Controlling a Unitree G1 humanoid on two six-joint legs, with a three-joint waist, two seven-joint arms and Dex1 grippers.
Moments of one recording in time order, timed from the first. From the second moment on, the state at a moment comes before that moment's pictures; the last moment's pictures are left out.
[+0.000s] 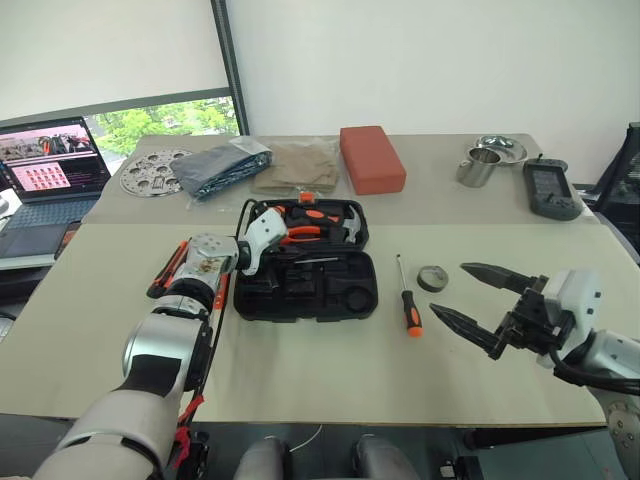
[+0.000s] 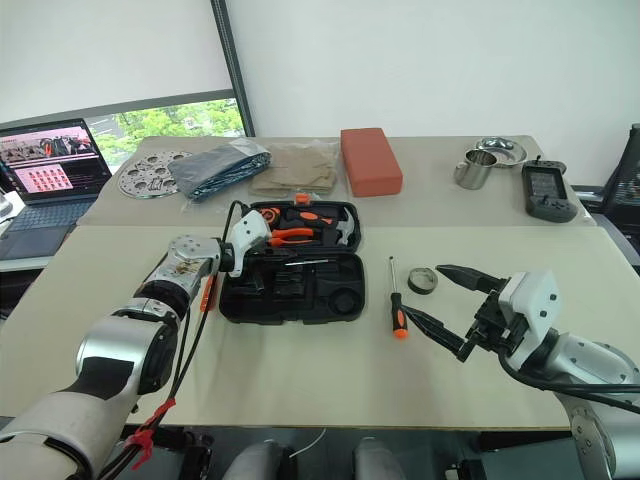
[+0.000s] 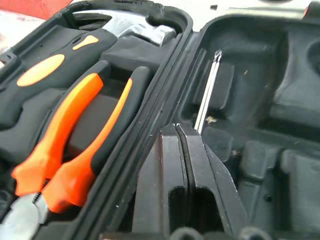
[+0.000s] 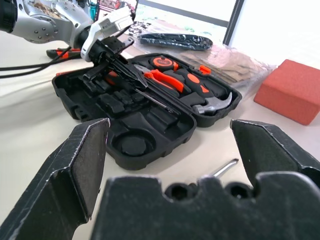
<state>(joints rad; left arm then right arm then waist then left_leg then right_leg) -1.04 0.33 -0.08 1.31 0.16 -0.34 -1.04 0.18 -0.72 -0.37 -0.55 0.61 0.30 0.82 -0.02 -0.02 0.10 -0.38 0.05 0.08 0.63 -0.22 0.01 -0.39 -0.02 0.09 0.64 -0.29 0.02</state>
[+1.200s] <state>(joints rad) -0.97 0.70 -0.19 0.71 -0.36 0.05 -1.61 -0.10 -0.56 -0.04 -0.61 0.45 1.11 0.26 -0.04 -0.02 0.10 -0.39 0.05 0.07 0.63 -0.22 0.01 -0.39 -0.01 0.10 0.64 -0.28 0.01</state>
